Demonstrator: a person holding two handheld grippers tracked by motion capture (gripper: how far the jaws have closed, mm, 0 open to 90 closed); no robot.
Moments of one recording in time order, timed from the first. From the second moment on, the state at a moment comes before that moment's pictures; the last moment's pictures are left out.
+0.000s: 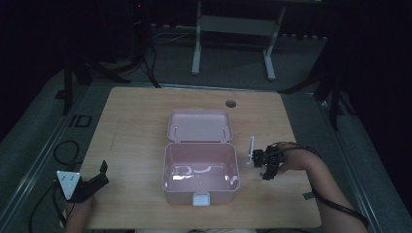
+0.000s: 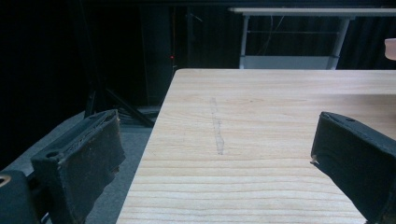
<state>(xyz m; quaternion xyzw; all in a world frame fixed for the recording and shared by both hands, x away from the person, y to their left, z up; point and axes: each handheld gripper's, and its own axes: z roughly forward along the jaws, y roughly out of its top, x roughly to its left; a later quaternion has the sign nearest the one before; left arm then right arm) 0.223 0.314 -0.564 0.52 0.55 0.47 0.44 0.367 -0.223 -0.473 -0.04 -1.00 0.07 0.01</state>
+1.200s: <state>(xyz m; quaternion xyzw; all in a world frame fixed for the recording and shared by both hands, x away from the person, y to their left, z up) 0.223 0.314 -0.564 0.52 0.55 0.47 0.44 0.338 -0.202 -0.411 0.01 -1.00 0.06 0.00</state>
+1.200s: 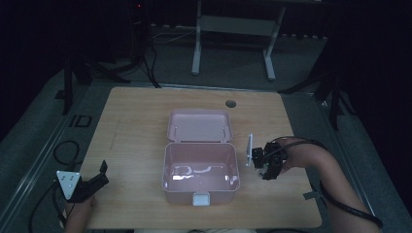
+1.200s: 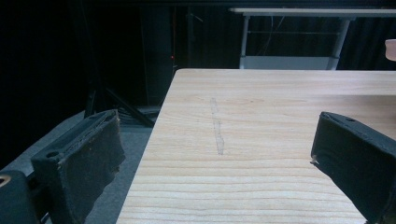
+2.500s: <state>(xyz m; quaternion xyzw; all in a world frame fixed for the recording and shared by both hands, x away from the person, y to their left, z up) 0.223 0.315 -0.564 0.52 0.56 0.47 0.44 0.326 -0.146 -0.359 0.03 -1.00 0.04 -0.03</state>
